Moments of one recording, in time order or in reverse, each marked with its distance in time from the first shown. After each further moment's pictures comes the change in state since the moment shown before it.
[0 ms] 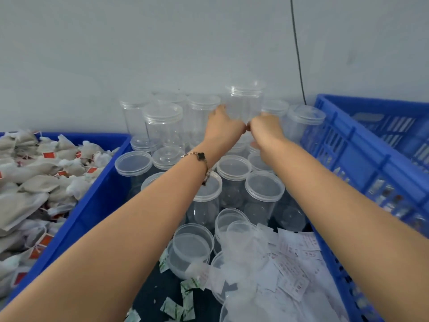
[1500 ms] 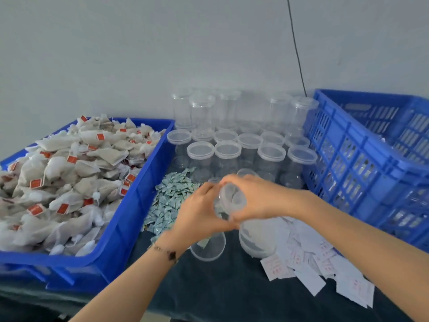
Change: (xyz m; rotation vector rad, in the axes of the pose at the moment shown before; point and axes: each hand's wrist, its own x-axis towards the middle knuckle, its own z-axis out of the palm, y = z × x) left_hand -0.283 -0.111 -0.074 0.484 -0.015 0.385; right_hand -0.240 0.064 -0.039 -0.904 -0.795 -0.589
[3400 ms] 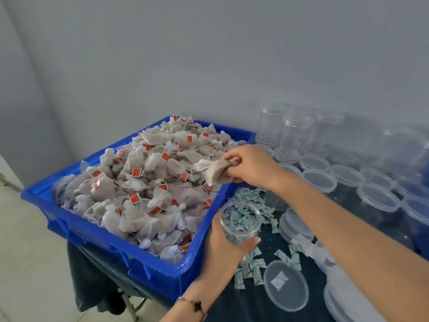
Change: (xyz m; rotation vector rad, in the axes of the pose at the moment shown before) left_hand -0.058 -0.083 -0.023 -0.530 0.472 -0.653; right_hand 0.161 -0.148 -0.031 0.328 0.211 -0.277
